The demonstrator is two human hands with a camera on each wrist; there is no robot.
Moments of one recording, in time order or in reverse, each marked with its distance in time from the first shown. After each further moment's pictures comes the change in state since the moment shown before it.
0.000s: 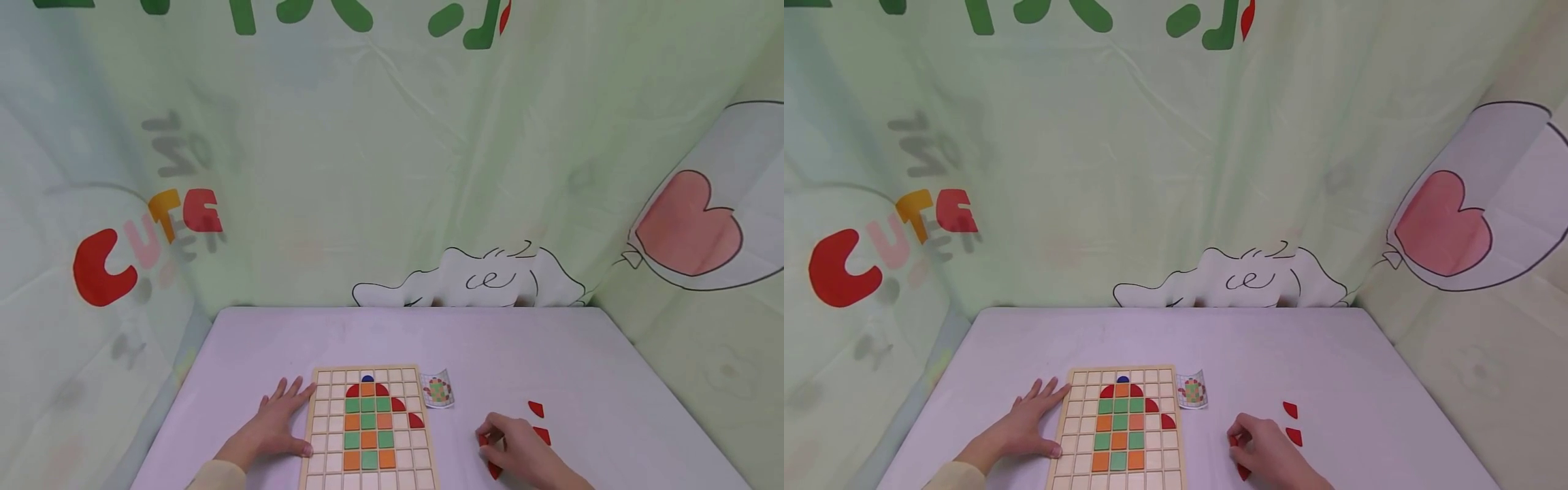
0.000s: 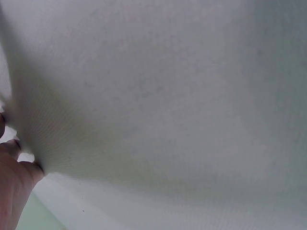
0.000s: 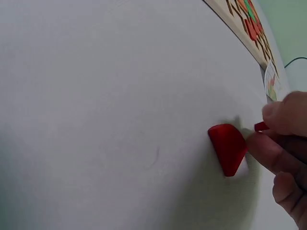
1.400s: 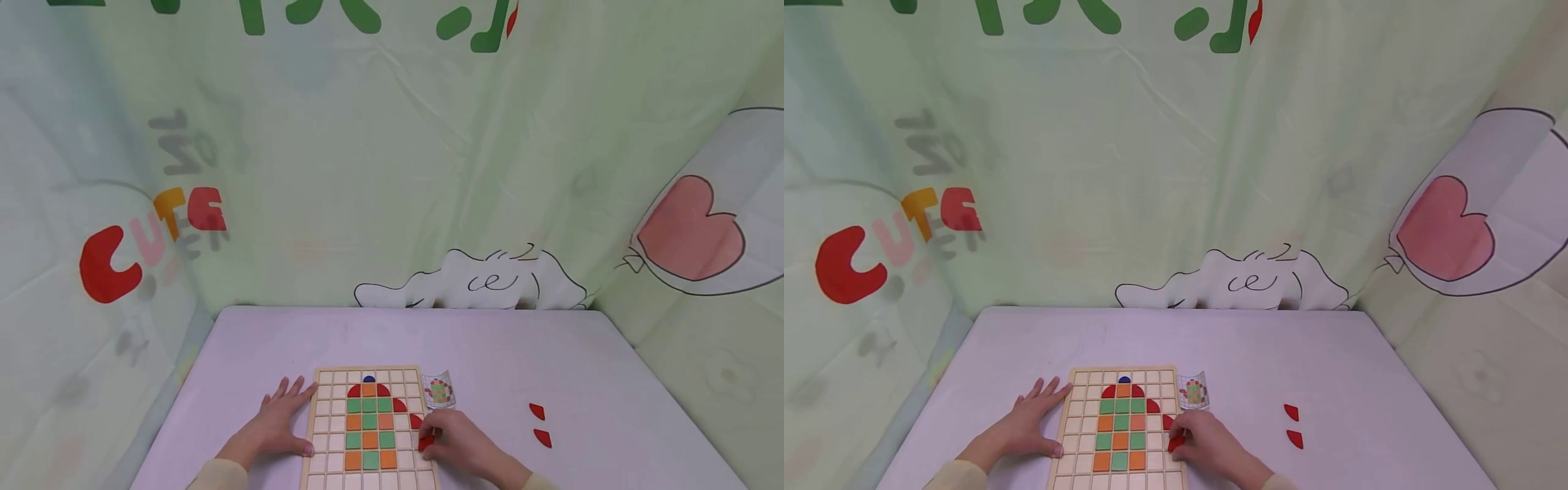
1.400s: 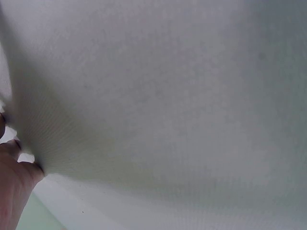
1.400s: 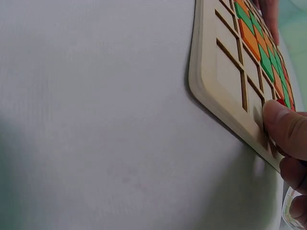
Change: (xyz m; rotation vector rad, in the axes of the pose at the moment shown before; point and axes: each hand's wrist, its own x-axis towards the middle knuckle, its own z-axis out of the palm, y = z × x) left_hand 0.003 -0.008 0.004 -0.037 -0.001 -0.006; right_hand 0.034 -0.061 0.038 -0.043 -0.151 -0.316
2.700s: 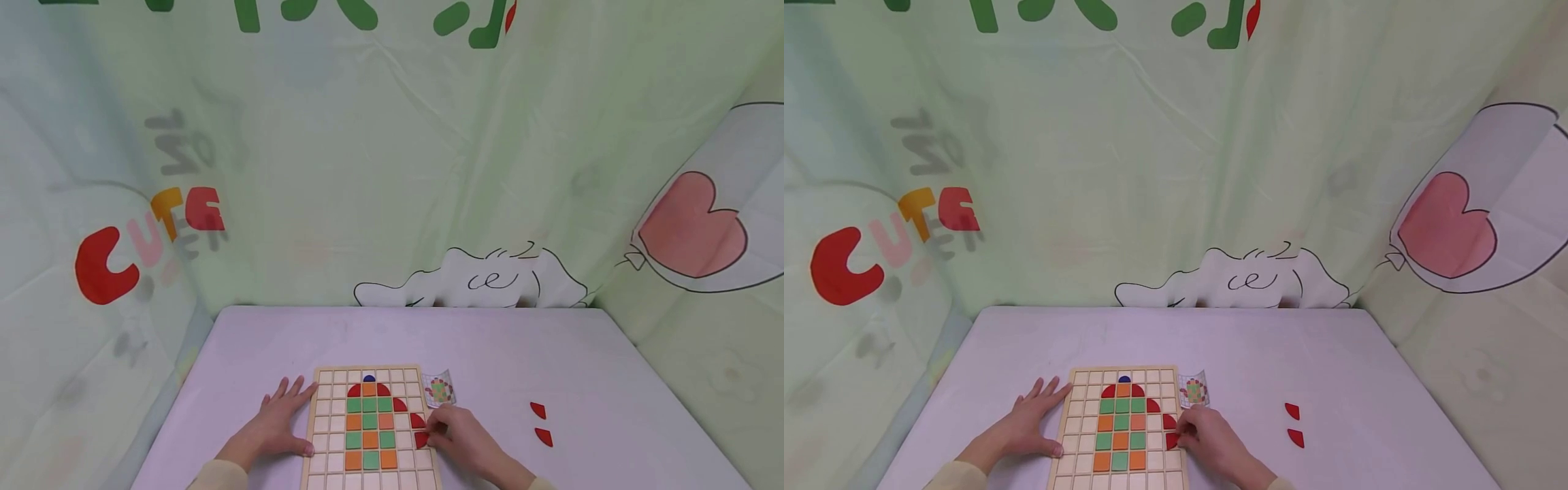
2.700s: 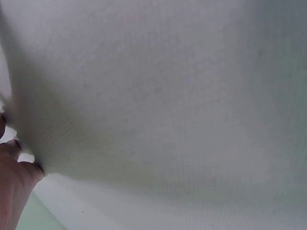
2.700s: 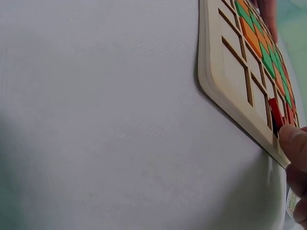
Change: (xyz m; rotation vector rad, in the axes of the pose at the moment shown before) left_hand 0.001 0.004 0.000 0.028 0.003 -0.037; right_hand -0.001 0.005 0.005 -0.044 0.131 0.043
